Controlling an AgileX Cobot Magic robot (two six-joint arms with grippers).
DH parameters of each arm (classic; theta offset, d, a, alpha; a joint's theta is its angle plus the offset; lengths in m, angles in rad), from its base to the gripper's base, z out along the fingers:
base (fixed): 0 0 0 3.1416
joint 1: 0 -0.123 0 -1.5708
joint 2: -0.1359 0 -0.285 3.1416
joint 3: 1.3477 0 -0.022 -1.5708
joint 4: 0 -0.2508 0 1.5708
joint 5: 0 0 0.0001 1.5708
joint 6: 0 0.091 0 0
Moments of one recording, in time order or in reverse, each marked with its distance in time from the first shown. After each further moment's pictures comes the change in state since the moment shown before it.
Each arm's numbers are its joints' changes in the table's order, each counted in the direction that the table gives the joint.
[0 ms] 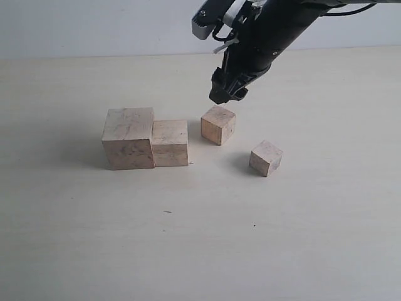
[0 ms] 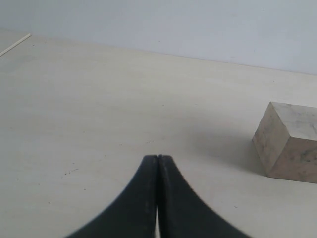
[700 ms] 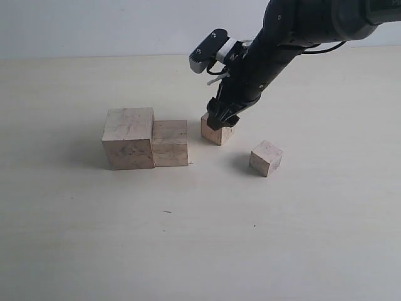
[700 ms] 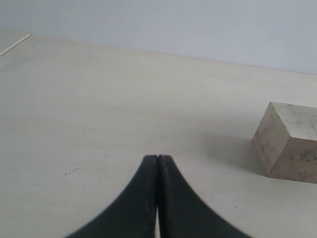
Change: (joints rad) left arm 0.000 0.000 0.000 0.000 0.000 0.000; right arm 0.000 -0.159 0.000 -0.019 -0.067 0.029
